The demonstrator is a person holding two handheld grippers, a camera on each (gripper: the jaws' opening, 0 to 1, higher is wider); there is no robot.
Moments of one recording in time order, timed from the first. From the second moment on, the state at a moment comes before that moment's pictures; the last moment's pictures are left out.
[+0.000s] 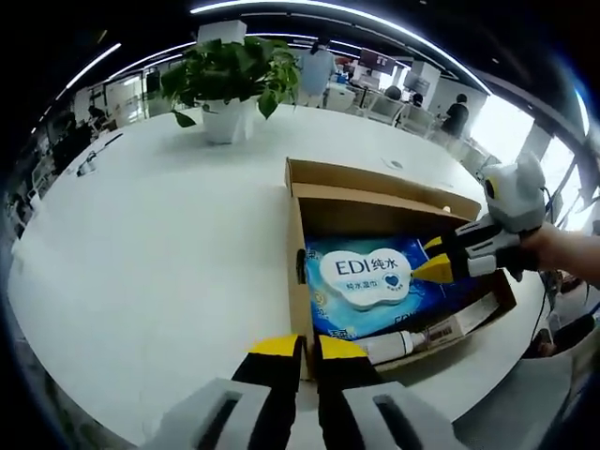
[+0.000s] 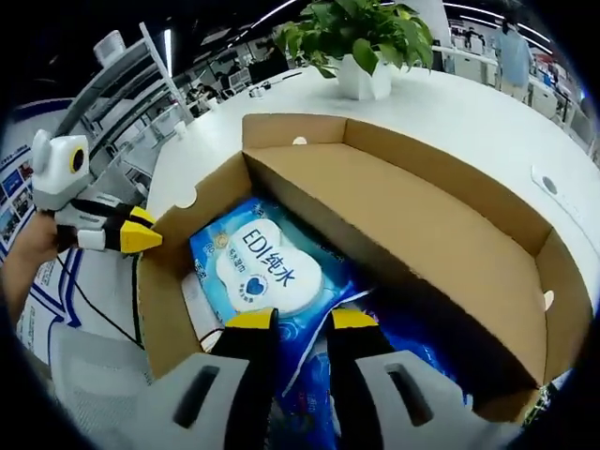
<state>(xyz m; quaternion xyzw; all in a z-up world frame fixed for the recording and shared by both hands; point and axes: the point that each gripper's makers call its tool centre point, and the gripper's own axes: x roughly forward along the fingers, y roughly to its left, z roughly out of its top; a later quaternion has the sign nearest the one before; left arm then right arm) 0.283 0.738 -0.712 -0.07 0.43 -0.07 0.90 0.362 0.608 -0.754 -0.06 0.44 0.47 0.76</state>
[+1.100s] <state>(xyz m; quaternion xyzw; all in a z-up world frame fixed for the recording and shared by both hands) 0.285 0.737 -0.710 -0.04 0.44 -0.06 0.90 0.362 0.585 -0.726 -0.07 0.42 0.43 0.80</state>
